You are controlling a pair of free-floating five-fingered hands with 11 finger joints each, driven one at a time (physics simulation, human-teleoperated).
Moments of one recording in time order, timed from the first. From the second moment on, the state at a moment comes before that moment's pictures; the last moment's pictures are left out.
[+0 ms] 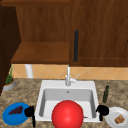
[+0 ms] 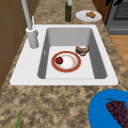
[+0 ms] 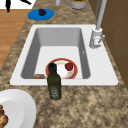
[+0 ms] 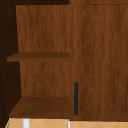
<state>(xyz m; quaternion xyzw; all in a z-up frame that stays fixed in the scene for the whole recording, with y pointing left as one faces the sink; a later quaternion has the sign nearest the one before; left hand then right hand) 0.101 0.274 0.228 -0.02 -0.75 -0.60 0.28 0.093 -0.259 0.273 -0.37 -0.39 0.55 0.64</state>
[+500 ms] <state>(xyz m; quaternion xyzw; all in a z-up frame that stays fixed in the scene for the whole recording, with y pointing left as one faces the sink) 0.080 0.283 0.219 -0.02 -0.75 -0.60 0.27 0.093 -0.259 0.273 -0.37 -0.39 0.55 0.64</state>
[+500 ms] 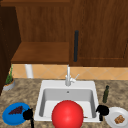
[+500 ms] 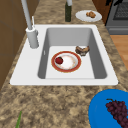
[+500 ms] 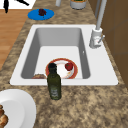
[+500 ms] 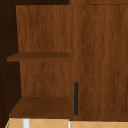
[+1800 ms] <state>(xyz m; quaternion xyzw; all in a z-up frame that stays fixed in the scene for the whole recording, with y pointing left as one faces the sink) 0.081 0.282 0.218 0.00 -0.76 -0.60 0.26 0.170 -0.225 0.297 -0.36 -0.38 0.56 0.64</state>
